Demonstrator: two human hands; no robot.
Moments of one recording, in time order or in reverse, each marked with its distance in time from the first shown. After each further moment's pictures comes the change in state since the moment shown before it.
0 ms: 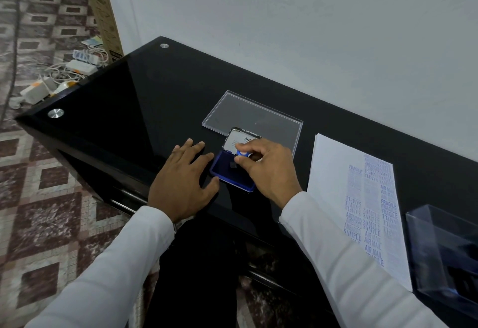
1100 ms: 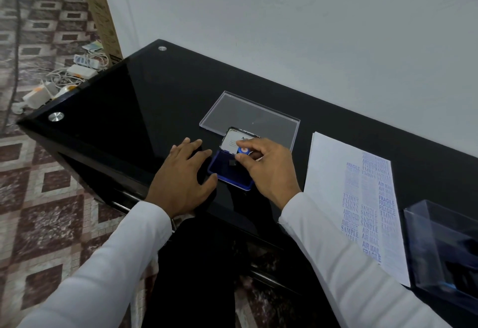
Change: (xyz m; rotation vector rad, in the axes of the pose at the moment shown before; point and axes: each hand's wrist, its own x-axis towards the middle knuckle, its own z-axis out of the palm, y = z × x) left_hand 0.005 0.008 -0.014 -0.096 -0.040 -0.027; right_hand -0.006 0.005 -0.004 0.041 0.026 -0.004
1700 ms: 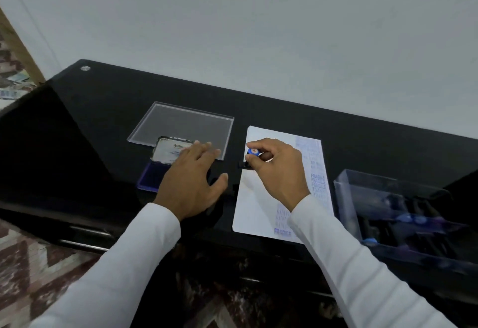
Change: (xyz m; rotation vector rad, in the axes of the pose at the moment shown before) left_hand 0.028 0.143 0.022 -0.120 -0.028 0.220; right_hand -0.041 0.072 -0.118 -0.010 0.273 0.151
